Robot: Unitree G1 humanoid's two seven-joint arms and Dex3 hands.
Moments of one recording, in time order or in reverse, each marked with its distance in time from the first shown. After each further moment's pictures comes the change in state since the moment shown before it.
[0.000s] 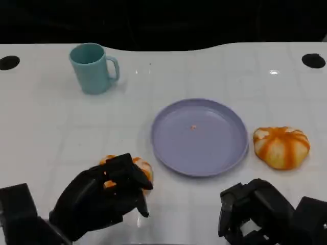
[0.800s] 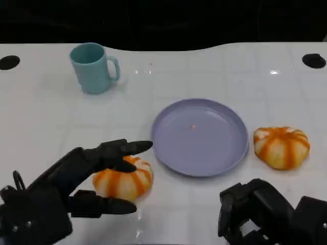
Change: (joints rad) left arm -0.021 0.266 -0.036 -0.285 0.456 -0.022 0.183; right arm -0.002 0.002 0.000 0.001 0.006 0.004 0.009
